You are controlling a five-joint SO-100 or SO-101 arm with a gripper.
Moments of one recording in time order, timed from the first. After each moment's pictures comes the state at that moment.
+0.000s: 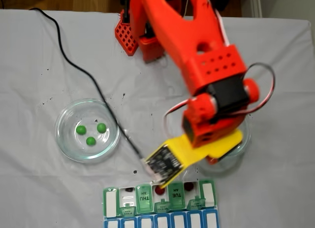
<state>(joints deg) -24.0 112.4 93.4 75.2 -17.4</state>
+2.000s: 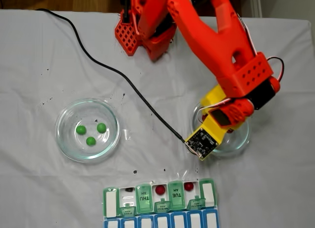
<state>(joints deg) -38.5 100.4 104.9 79.1 -12.5</state>
